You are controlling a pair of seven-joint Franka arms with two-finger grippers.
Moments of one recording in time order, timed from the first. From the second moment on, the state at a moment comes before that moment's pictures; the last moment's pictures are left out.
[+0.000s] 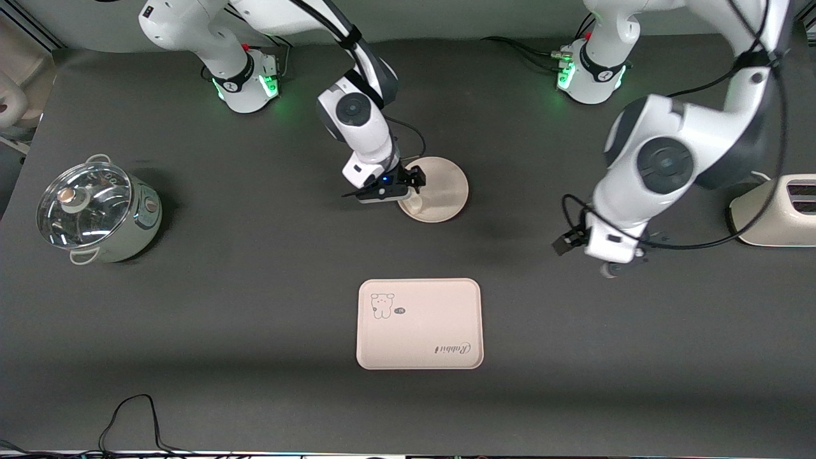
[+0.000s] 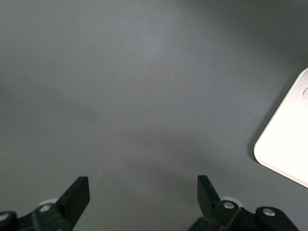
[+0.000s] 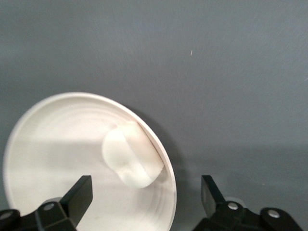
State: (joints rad) left arm 0.06 0.20 -0.38 -1.81 0.13 1.95 -0.83; right arm 1.02 0.47 -0.12 -2.11 0.29 2.71 0.67
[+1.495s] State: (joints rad) left arm -0.05 0.06 0.06 -1.73 0.09 1.75 -0.30; right arm 1.03 0.51 -0.12 -2.08 0.29 2.64 0.67
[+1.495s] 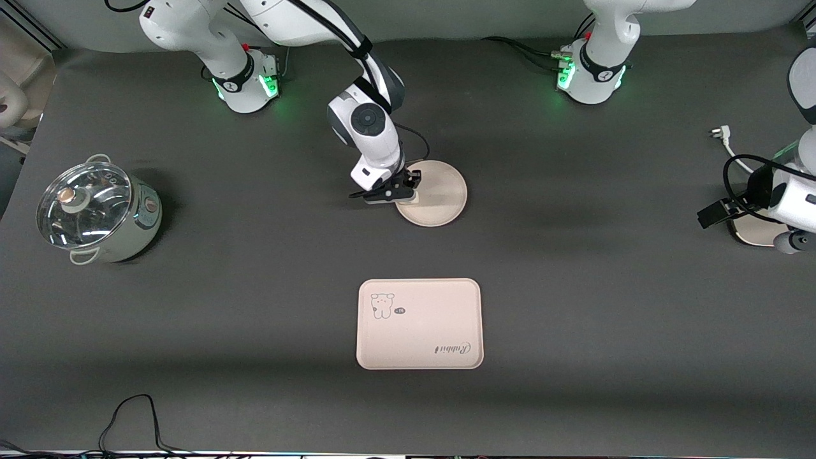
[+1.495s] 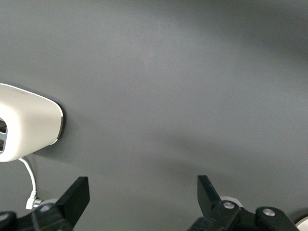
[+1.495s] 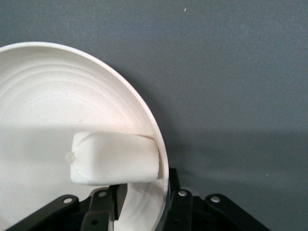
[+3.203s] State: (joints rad) left arm -0.07 0.05 0.05 -1.63 0.03 1.70 -0.18; right arm 0.98 0.42 -0.14 -2.01 0.33 2.49 0.67
